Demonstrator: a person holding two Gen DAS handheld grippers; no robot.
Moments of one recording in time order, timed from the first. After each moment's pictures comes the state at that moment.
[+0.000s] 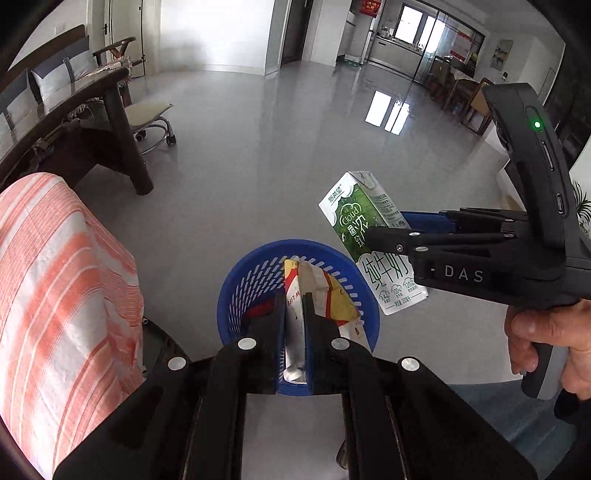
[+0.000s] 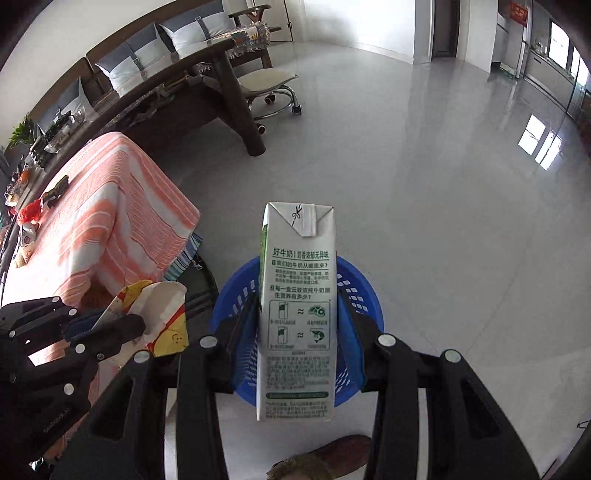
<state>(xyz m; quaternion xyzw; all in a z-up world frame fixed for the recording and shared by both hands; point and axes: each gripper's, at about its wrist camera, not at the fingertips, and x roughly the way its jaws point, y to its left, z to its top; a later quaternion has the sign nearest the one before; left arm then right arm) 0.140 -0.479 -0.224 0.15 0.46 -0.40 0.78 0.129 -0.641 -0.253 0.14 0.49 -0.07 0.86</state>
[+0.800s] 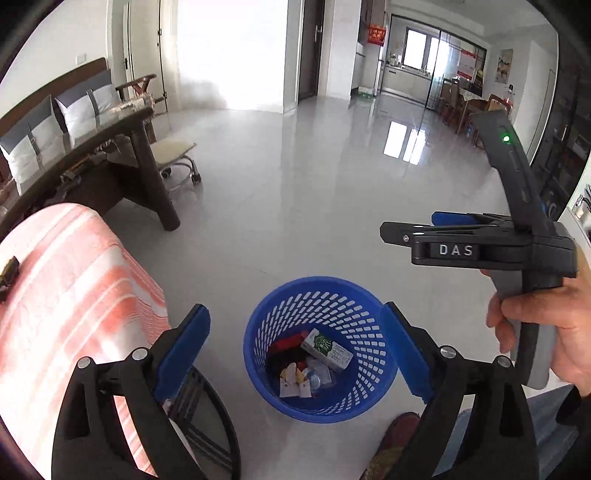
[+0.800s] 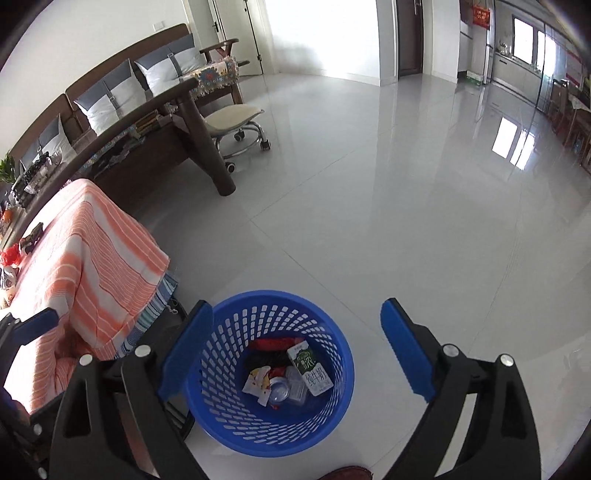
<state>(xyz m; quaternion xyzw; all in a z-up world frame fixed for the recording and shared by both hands) 0.127 -0.454 -0.194 0.15 0.37 -0.37 0.84 0.118 -0.678 -0.245 0.15 0.42 -0.13 0.89</state>
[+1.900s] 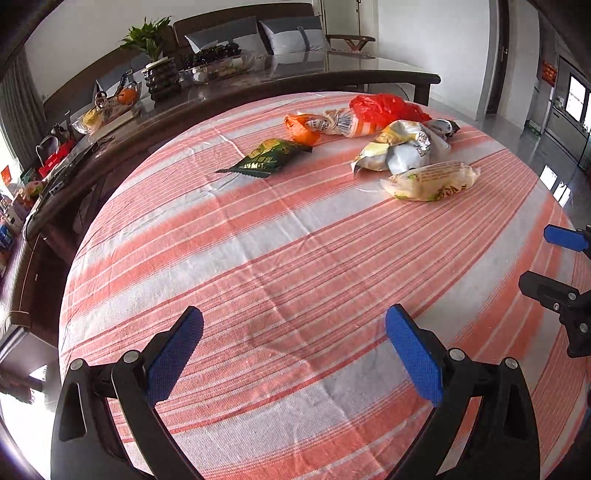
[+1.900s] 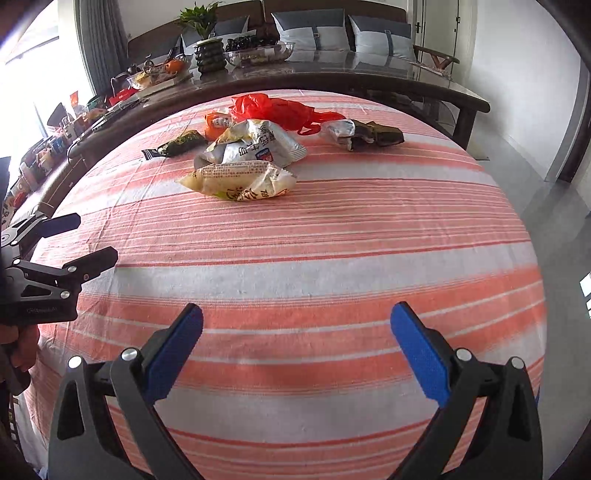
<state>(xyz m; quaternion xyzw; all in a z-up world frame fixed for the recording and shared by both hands) 0.199 0.024 -0.195 0.07 0.45 -0.06 0.89 0.201 -0.227 -0.228 -0.04 0.44 0.13 0.89</state>
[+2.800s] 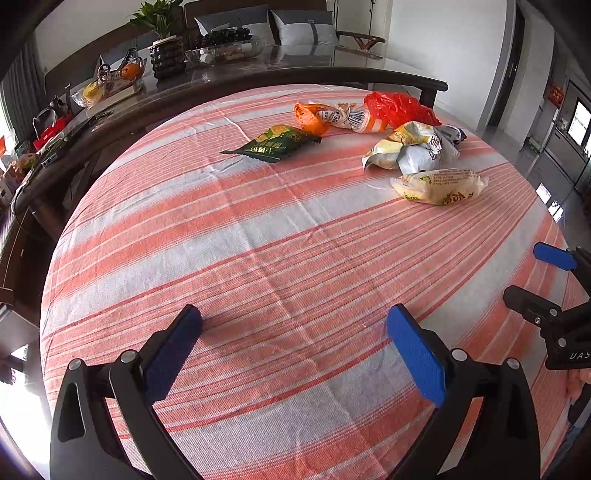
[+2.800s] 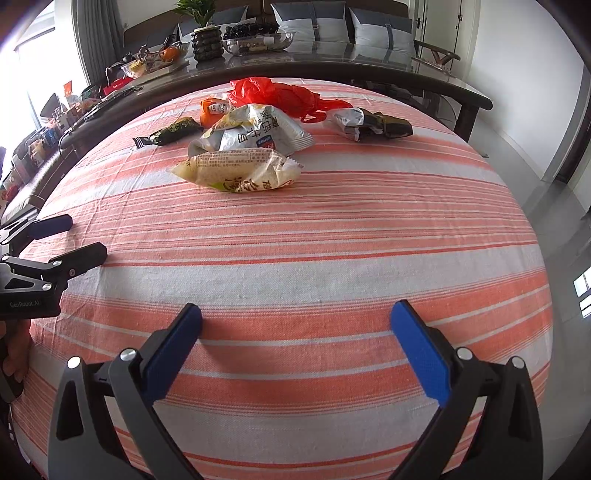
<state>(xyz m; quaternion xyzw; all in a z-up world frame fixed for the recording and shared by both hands) 0.201 0.030 -0.196 0.04 0.46 -0.06 0.88 0.207 -0.220 -0.236 -0.04 0.46 0.11 0.88</state>
